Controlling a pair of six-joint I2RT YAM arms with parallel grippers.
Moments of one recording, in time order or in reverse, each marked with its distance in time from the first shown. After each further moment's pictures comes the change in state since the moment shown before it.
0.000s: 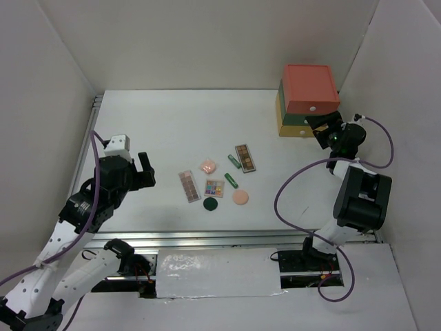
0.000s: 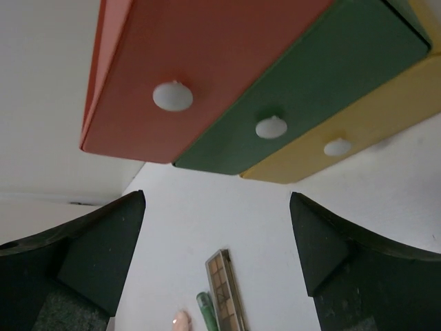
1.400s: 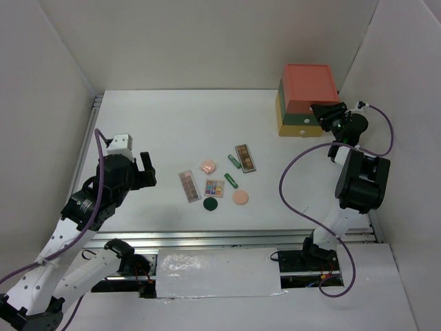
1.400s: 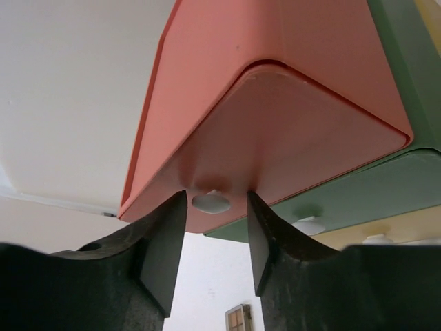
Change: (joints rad) left arm 0.000 0.021 0.000 0.009 0.003 0.021; right arm -0.006 0.229 0.208 0.210 -0.063 0.107
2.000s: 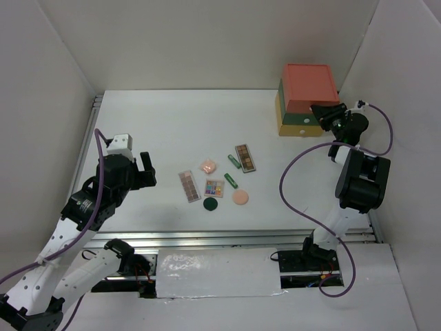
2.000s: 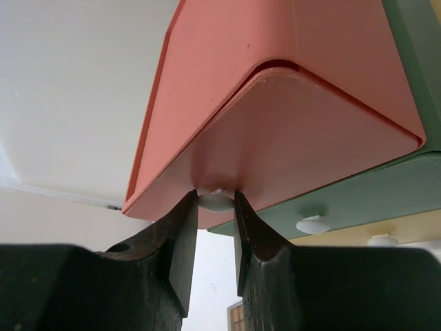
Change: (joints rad) left arm 0.002 0.000 0.000 0.000 0.001 0.003; right arm -0.003 0.010 0.012 0.000 -0.031 0.000
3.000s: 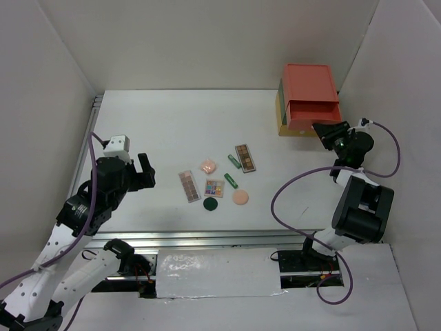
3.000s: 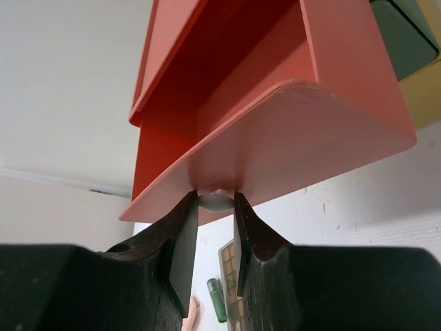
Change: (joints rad) left arm 0.000 -0.042 0.000 0.001 0.027 0.002; right arm -0.057 -0.325 -0.301 -0.102 -0.012 -0.087
